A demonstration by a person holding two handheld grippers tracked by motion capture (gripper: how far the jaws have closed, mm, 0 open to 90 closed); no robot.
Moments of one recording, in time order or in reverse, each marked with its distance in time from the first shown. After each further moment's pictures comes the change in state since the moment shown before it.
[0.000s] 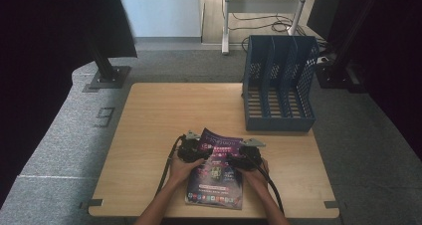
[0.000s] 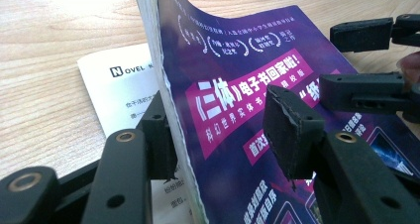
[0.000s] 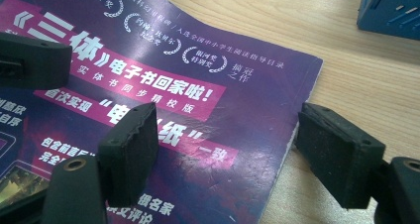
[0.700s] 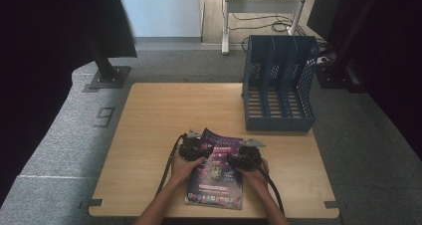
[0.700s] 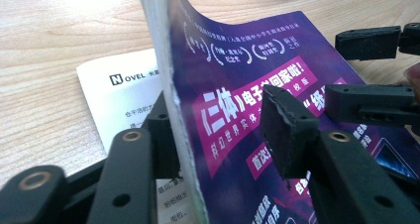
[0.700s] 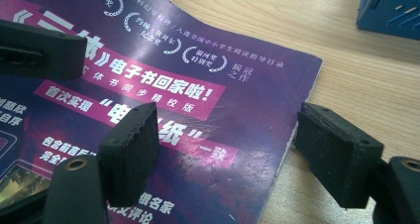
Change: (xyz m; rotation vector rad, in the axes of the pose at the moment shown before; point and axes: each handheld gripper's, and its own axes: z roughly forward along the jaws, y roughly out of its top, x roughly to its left) left arm -0.001 0.004 0.004 -0.005 0.015 -0.005; right arm 0.000 0.000 0.000 0.000 0.002 0.000
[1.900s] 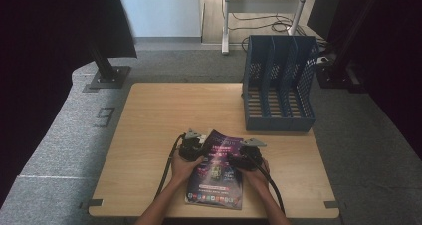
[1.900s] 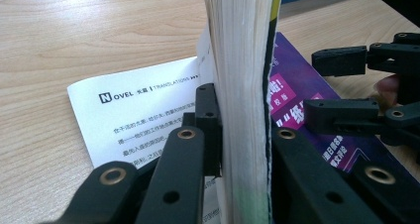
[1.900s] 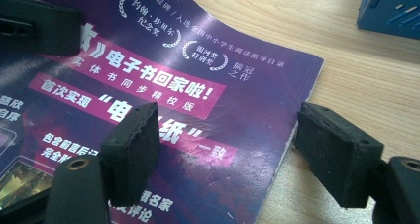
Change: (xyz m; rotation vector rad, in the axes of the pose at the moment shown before) left arm -0.002 0.000 -0.005 -0.071 -0.050 0.007; right arm -0.002 0.000 -0.001 0.001 0.011 0.001
